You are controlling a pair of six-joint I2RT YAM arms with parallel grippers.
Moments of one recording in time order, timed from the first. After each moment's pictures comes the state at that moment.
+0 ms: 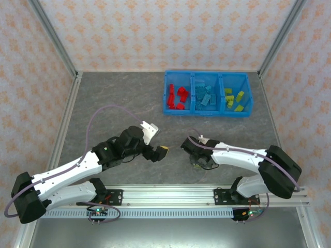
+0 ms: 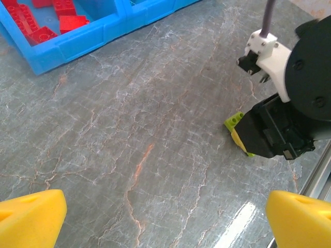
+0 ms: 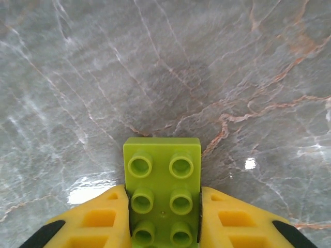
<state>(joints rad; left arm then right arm) -0.85 0.99 0.71 -0.35 0.00 -0.22 0.91 1.33 0.66 -0.71 0.23 1.09</state>
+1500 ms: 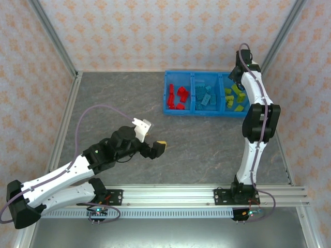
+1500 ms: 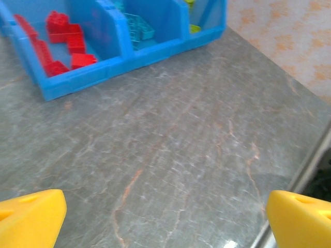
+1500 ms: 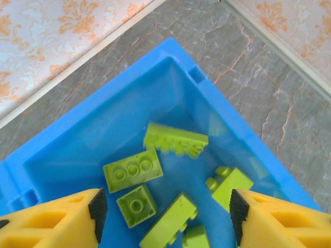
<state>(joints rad) -0.86 0.88 0.73 -0.36 -0.08 -0.33 -0.05 2.11 1.98 -0.82 0.26 0.57</state>
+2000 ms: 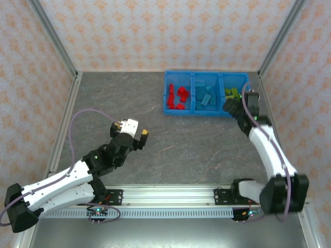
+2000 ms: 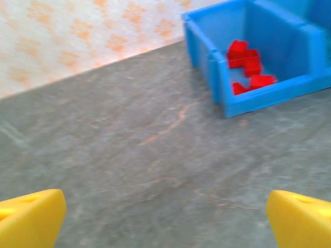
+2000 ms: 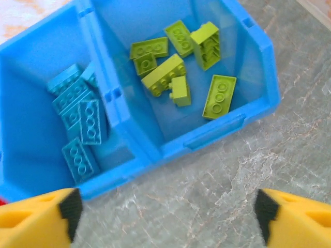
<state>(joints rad) -0.86 0.81 0.57 -0.27 -0.73 -0.11 0.05 1.10 0.88 -0.49 0.14 0.49</state>
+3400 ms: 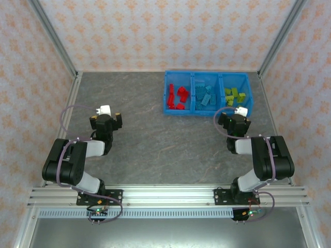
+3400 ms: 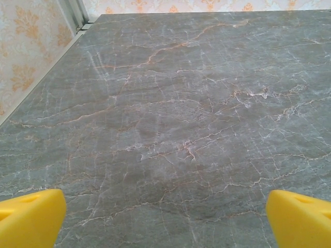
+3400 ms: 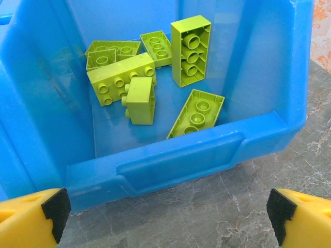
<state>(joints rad) -0.06 1.50 0.41 0.65 -0.36 -0.06 0.04 1.53 0.40 0.67 0.29 0.19</state>
